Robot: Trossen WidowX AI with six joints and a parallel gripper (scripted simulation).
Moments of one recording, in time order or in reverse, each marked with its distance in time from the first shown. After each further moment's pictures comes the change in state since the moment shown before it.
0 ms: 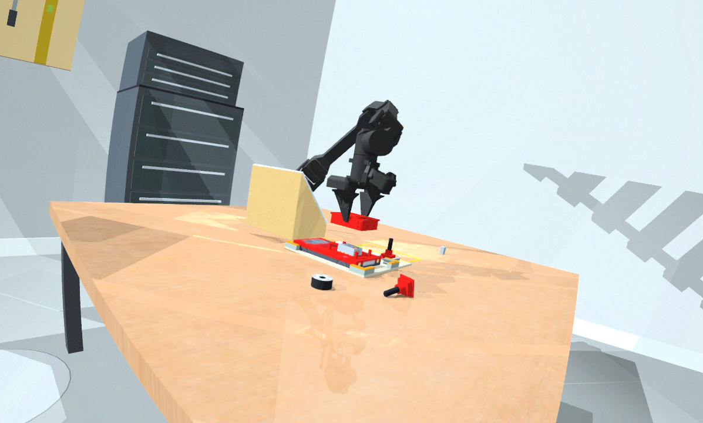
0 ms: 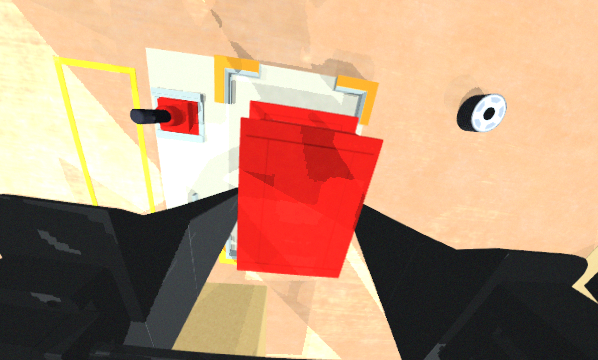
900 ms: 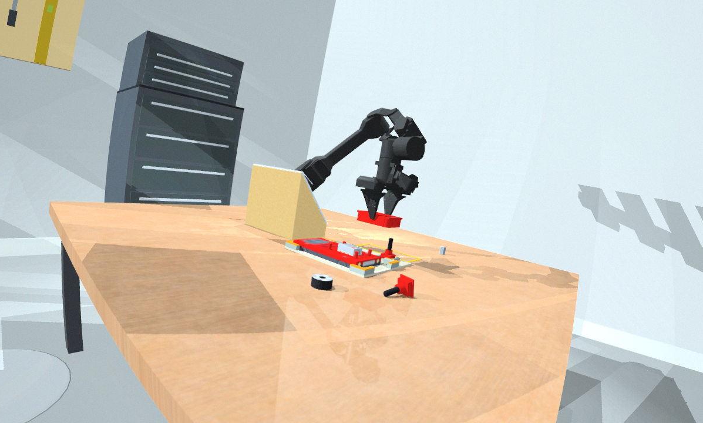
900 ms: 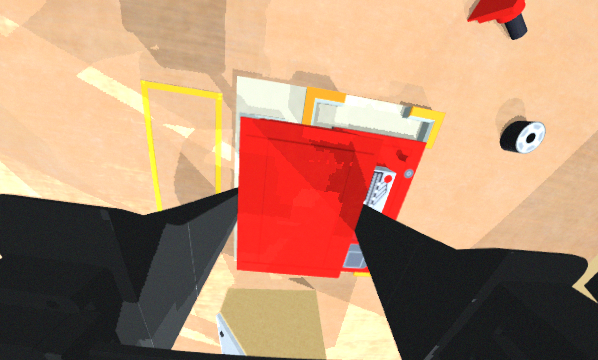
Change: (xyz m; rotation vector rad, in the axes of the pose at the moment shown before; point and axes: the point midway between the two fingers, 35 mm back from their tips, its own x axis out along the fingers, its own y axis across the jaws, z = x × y) arm -0.006 0.091 0.013 -0.003 -0.001 -0.020
